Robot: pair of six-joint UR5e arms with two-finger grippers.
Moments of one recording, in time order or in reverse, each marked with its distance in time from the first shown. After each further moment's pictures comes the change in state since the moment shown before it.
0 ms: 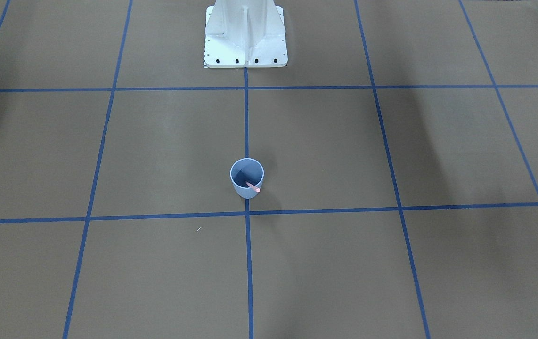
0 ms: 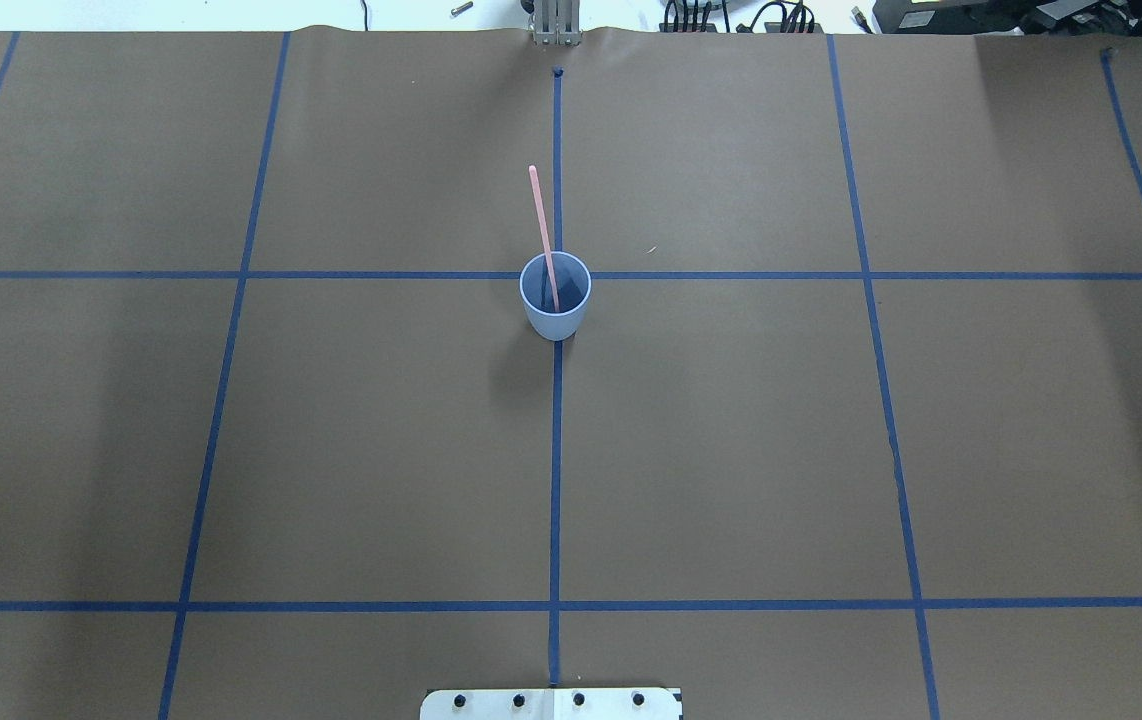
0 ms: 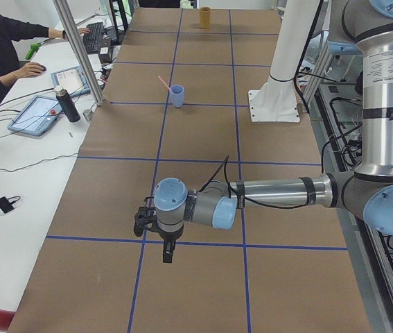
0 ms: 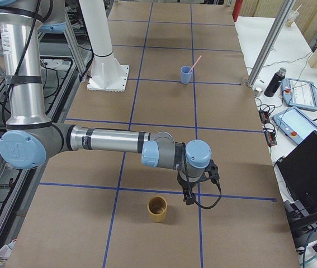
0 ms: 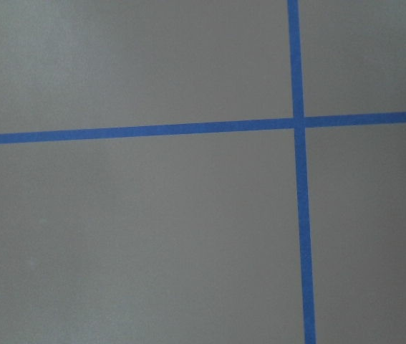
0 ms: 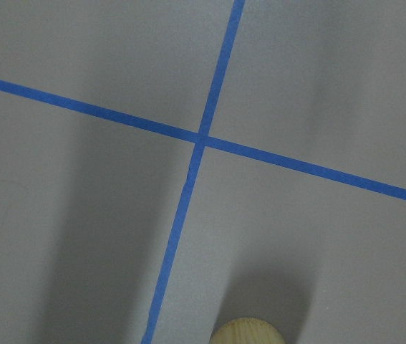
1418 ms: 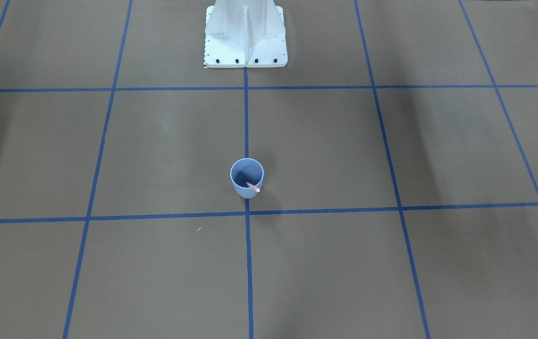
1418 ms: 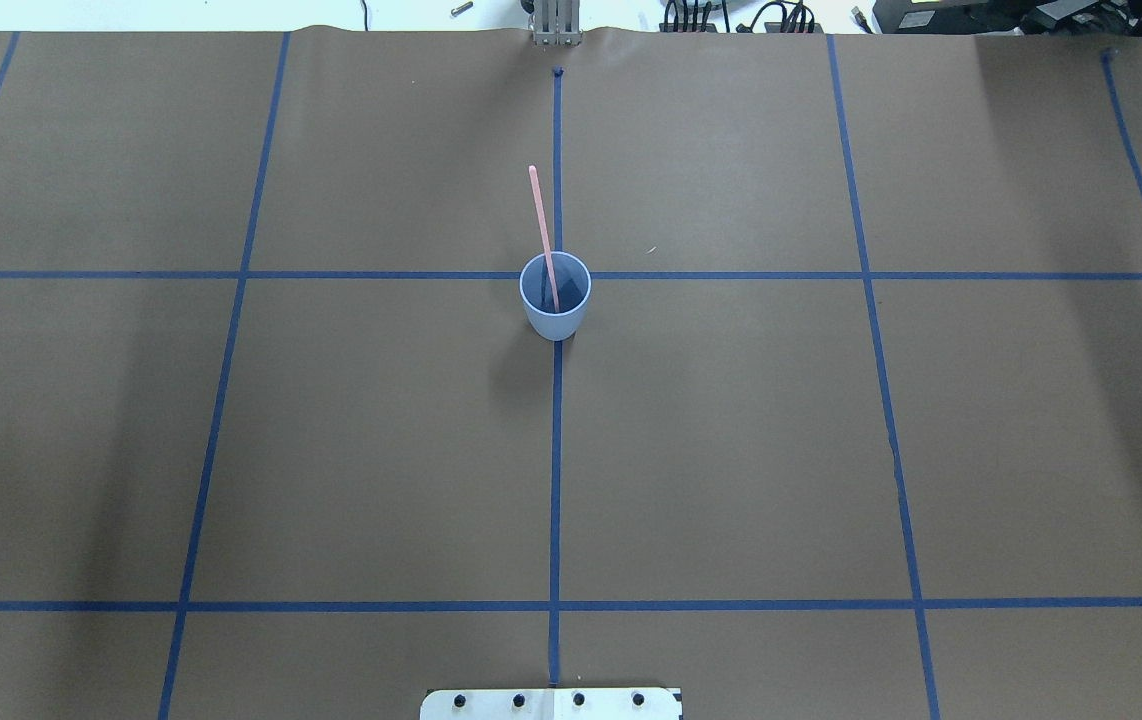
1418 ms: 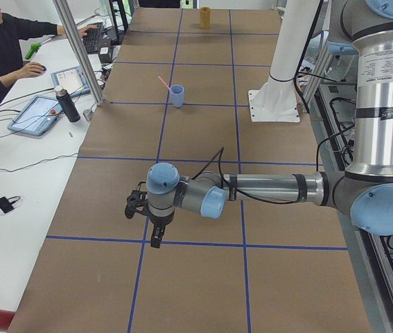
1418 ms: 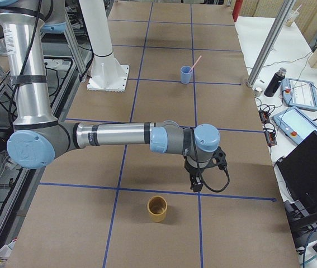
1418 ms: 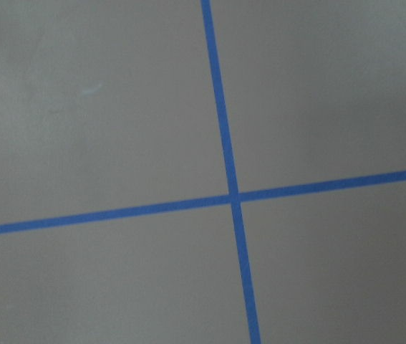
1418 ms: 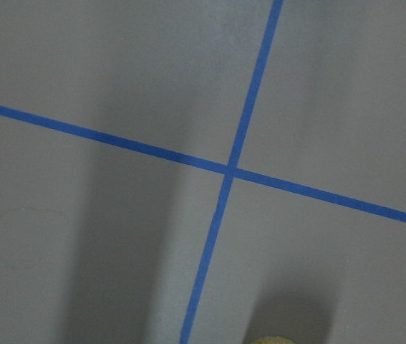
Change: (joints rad) left arm 0.029 -0.019 -0.009 -0.047 0.001 -0.002; right arm -0.008 0.028 0.033 -0.051 0.007 0.015
